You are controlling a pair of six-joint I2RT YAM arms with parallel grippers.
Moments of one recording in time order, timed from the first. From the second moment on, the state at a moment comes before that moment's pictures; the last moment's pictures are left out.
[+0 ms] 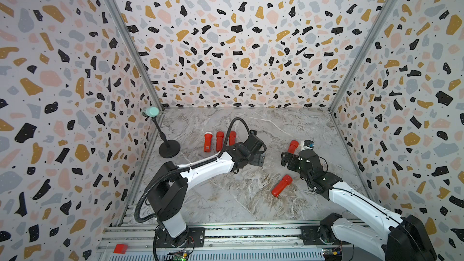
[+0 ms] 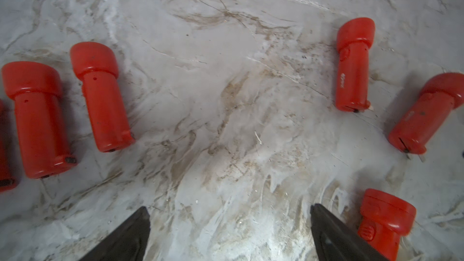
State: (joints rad) left arm -0.89 1.69 1.23 -0.43 -0.25 -0.44; right arm 0.51 1.00 0.55 -0.18 0.22 0.66
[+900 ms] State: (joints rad) left arm -1.17 1.81 1.22 -0.38 -0.25 -0.39; right arm 0.44 0.71 0.62 -0.84 -0.08 0.70
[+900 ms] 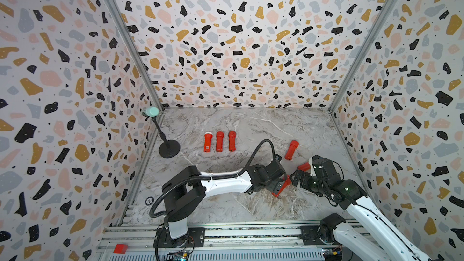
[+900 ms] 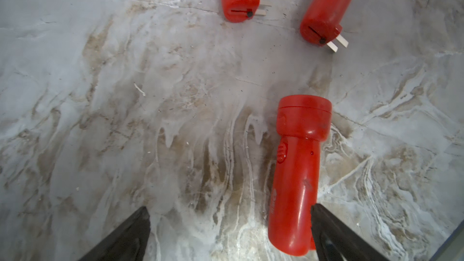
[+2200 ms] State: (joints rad) left arm -1.21 2.04 1.42 -0.45 -0.19 -0.33; right arm 0.44 0.60 0.66 -0.97 -0.13 0.67
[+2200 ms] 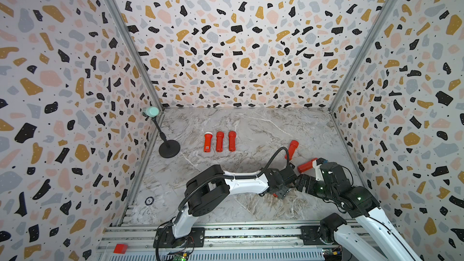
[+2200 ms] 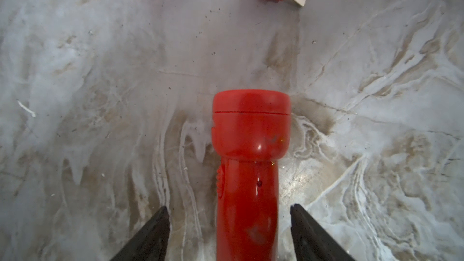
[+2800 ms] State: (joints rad) left arm -1.21 2.10 1.51 -0.58 -0.20 -0.32; right arm 0.44 0.57 0.66 -1.01 -0.10 0.67
